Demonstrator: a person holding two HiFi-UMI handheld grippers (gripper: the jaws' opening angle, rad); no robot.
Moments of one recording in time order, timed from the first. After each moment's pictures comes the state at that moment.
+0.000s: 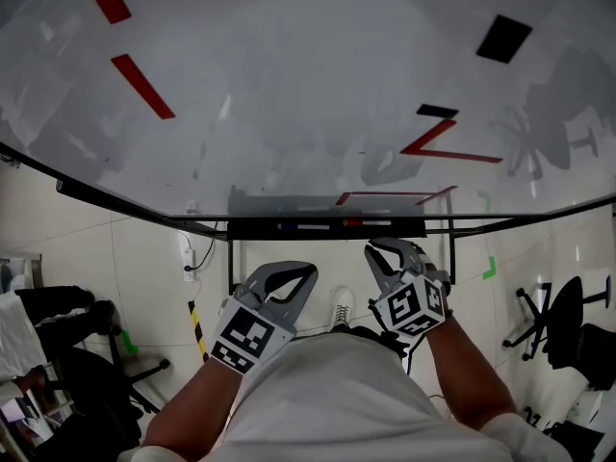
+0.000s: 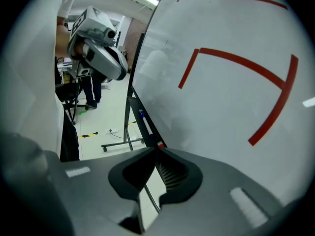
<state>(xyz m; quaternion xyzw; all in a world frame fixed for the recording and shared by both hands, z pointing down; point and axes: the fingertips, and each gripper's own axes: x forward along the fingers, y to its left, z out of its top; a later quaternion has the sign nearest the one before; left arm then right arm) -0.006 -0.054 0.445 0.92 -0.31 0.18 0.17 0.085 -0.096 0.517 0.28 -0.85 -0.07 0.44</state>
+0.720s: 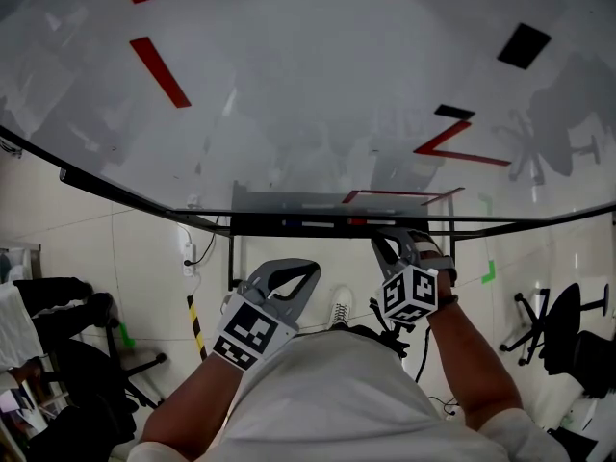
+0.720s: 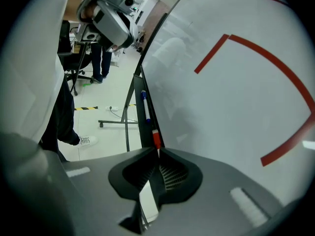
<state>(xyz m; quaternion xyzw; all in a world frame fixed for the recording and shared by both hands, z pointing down) -0.008 -0.053 0.449 0.92 -0.31 0.18 0.17 0.094 -0.117 0.544 0.24 -0.80 -0.16 0.53</state>
